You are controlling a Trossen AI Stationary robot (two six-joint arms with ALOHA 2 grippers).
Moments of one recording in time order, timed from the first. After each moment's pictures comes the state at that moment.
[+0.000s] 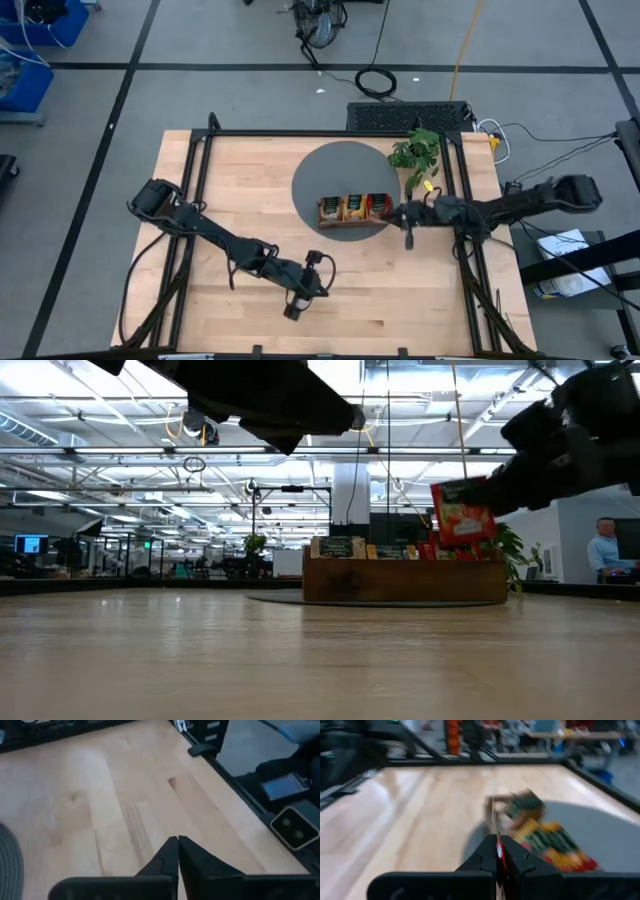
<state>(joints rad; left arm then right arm) -0.44 1.81 1.06 0.22 -0.04 0.01 0.02 0.90 0.04 0.67 0.07 0.04</state>
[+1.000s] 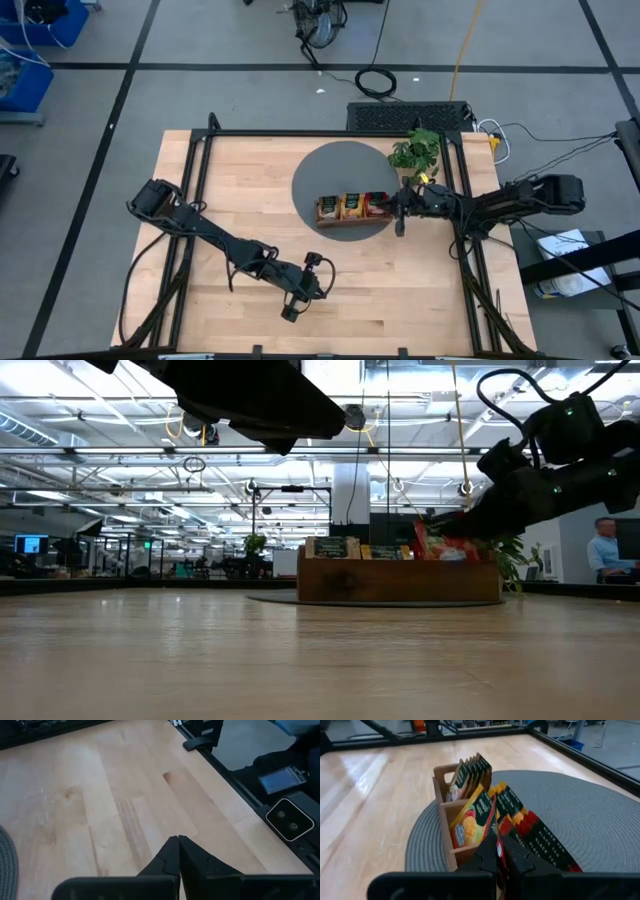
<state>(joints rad) -0.45 1.81 1.06 0.19 -0.04 0.02 -0.21 1.19 0.04 0.86 -0.03 0.04</state>
